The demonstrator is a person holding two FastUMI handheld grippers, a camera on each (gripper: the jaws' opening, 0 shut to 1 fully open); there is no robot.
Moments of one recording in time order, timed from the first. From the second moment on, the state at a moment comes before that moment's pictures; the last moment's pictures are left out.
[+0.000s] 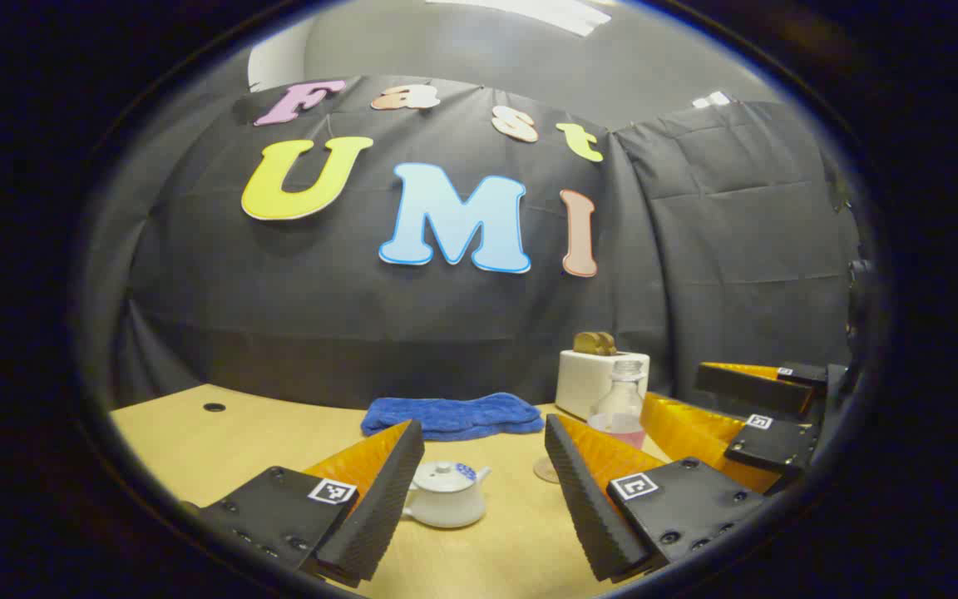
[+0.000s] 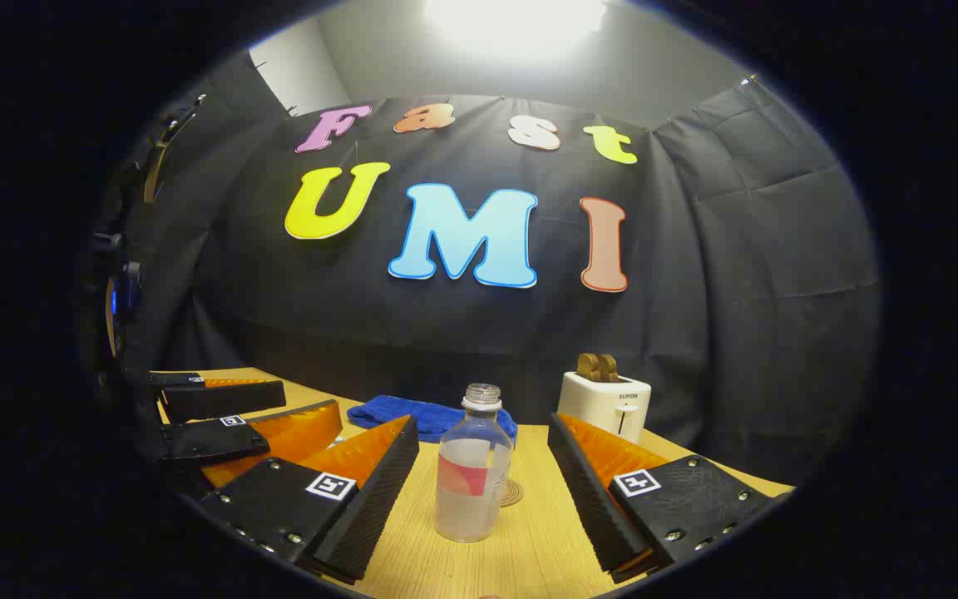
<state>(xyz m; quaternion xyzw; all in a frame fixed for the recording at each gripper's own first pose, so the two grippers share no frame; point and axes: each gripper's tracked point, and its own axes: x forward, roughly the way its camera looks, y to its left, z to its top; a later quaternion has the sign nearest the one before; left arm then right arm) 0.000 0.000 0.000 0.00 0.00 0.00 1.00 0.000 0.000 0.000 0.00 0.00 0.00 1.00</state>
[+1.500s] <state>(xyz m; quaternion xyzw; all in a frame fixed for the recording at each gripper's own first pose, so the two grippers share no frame) -0.017 0.005 -0.006 0.06 0.07 0.03 1.00 -0.012 -0.016 0.011 0.00 0.06 0.02 1.00</state>
